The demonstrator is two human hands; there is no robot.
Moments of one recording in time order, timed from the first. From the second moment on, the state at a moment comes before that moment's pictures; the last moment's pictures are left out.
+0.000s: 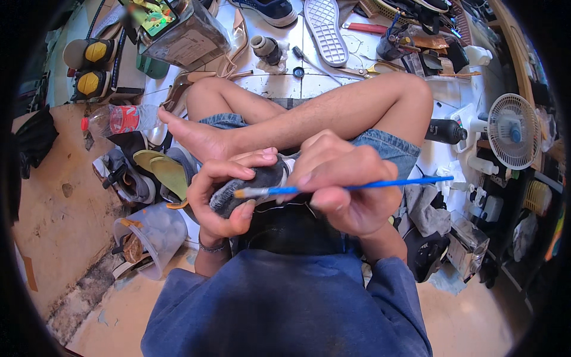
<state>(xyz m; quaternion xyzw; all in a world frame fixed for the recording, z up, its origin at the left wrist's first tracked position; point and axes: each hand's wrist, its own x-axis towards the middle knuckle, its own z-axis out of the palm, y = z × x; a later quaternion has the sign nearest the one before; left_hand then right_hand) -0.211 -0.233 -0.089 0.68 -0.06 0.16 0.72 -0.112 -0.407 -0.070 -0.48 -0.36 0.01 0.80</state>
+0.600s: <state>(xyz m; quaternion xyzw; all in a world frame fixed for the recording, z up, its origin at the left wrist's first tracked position) -0.220 -0.237 -0.090 0.68 -0.07 0.16 0.71 -0.111 -0.404 -0.066 -0.52 -0.45 0.01 0.73</state>
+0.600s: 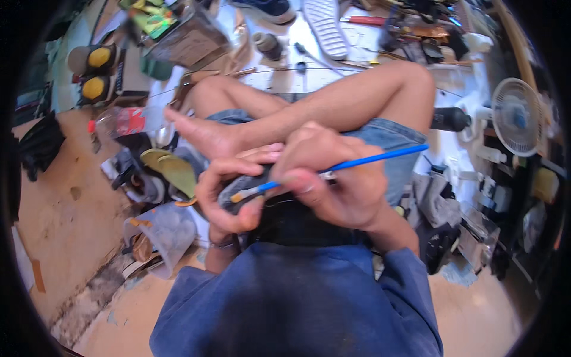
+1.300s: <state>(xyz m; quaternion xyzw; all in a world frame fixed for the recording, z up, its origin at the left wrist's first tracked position) -0.220 -0.219 -0.125 0.63 -0.01 0.18 0.76 -0.050 -0.402 -0.079 -0.57 -0.31 -0.07 0.76</state>
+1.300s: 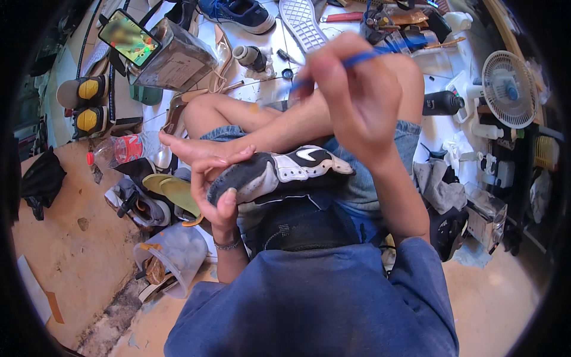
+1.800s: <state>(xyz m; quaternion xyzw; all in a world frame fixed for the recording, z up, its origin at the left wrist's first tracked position) -0.230 -0.197 -0.130 0.56 0.19 0.19 0.78 0.059 -0.276 -0.196 -0.80 -0.42 -0.13 0.40</state>
